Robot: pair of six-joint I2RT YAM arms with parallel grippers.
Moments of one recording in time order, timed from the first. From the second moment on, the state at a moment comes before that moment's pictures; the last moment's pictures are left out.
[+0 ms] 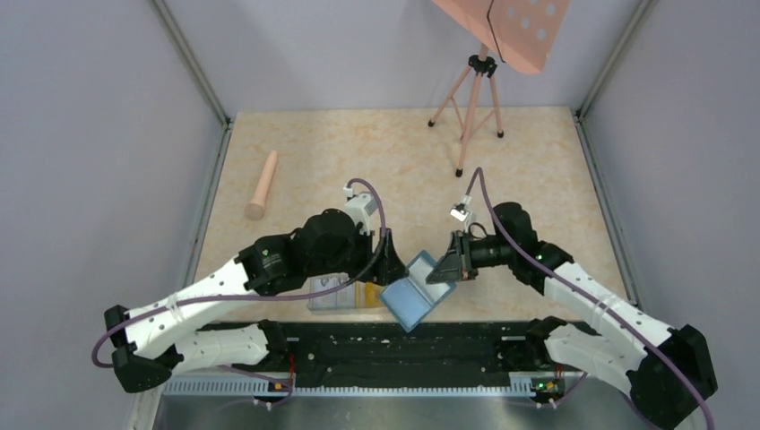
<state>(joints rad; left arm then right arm) -1.06 1.02 1.06 -0.64 0.06 -0.76 0.60 0.94 0.60 -0.22 -0.87 0.70</state>
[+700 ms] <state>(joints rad) -1.06 0.96 0.98 -0.71 -0.08 -0.83 0.20 0.86 0.29 -0.07 -0.61 0.95</state>
